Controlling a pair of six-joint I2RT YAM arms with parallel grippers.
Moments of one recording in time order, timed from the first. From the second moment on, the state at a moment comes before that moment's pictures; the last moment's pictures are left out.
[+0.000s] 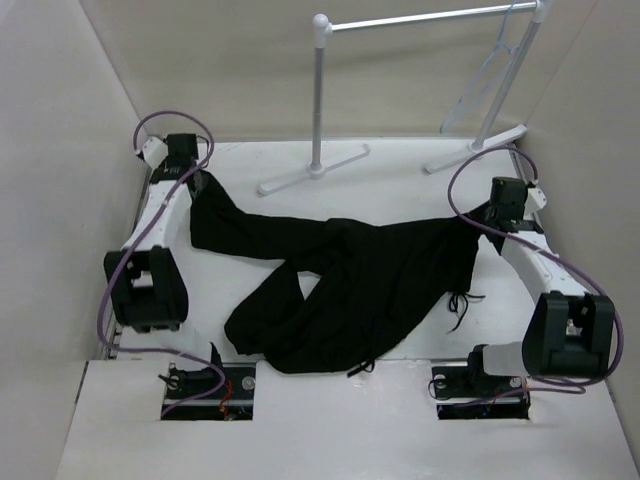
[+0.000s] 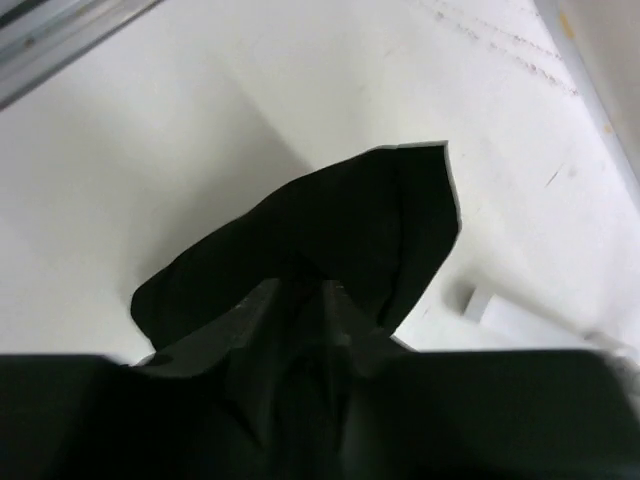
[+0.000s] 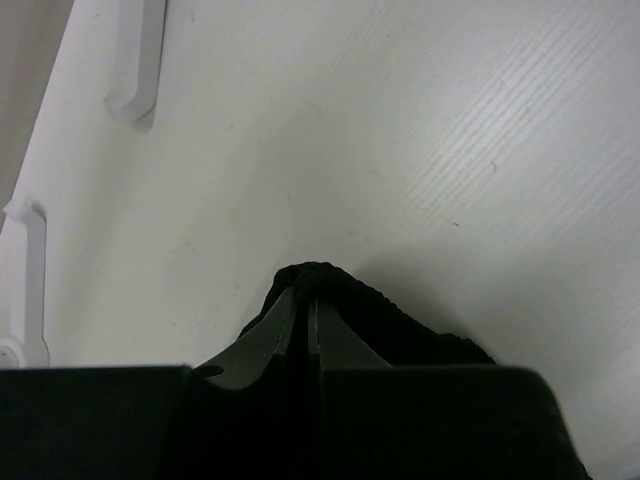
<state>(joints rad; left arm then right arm) 0.04 1.60 1.32 -0.53 -0.41 -0.81 -0.08 1.32 0.87 -0.25 0.25 0.87</state>
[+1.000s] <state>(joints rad) -0.45 0.95 0.55 -0.85 -0.17 -1.06 0.14 1.15 0.83 -0.28 0.27 0.80</state>
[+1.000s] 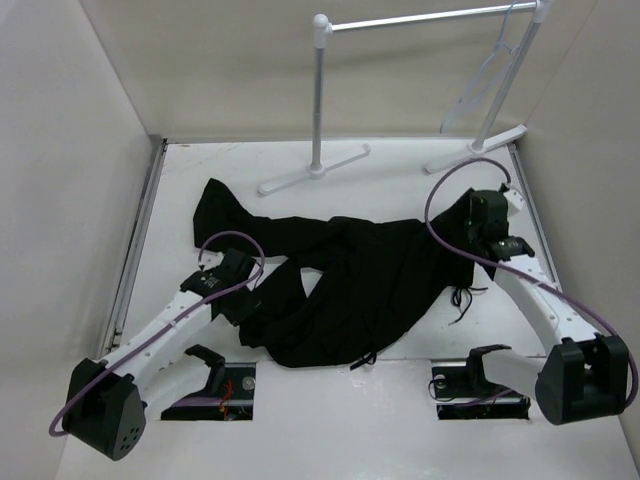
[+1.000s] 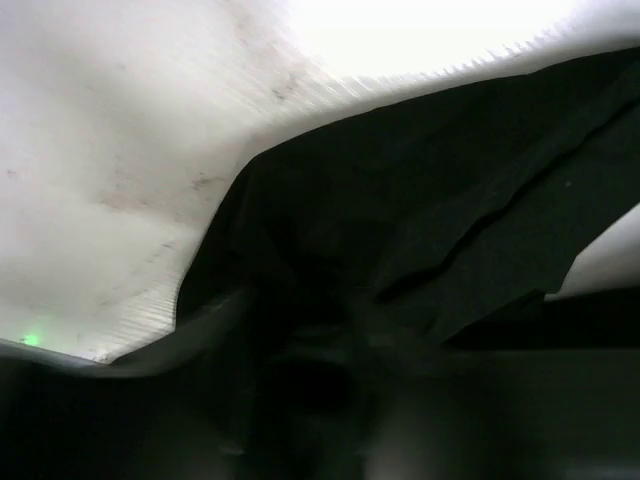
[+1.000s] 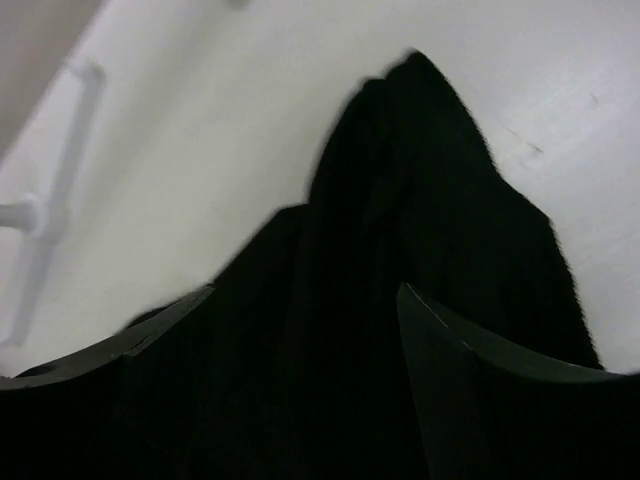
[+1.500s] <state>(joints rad) -0.41 0.89 1.24 -1.12 -0.33 -1.07 0.01 1.30 0.67 -0.34 0.29 0.83</state>
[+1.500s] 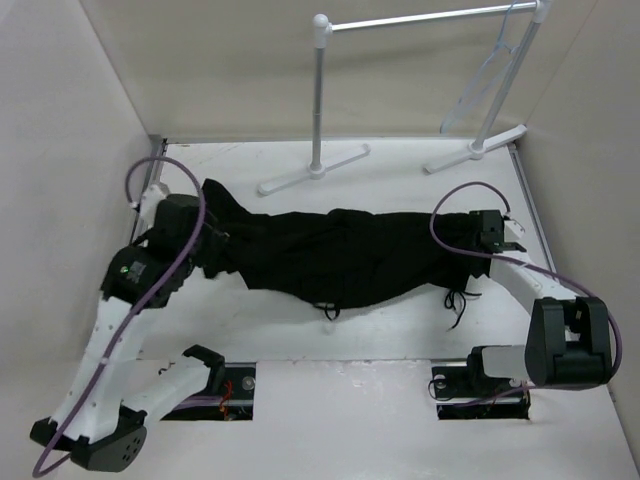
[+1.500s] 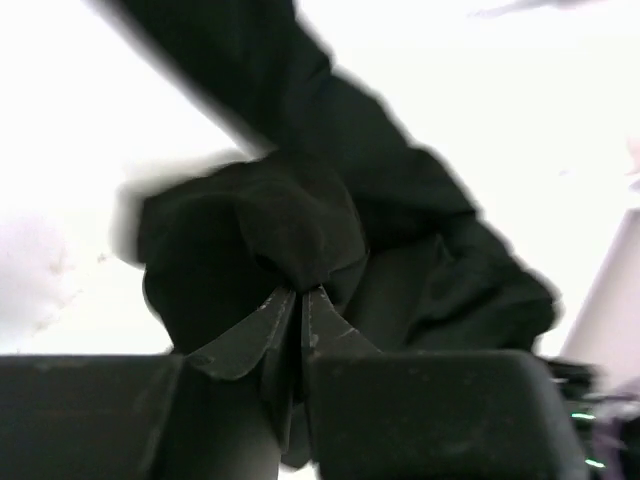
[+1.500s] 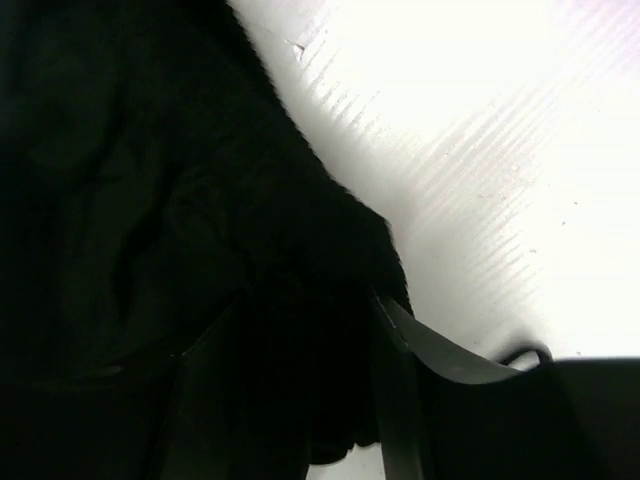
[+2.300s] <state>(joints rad) -0.08 0.98 0.90 -1.09 -0.33 -0.95 0.01 0.84 0.58 -0.47 0.31 0.82</state>
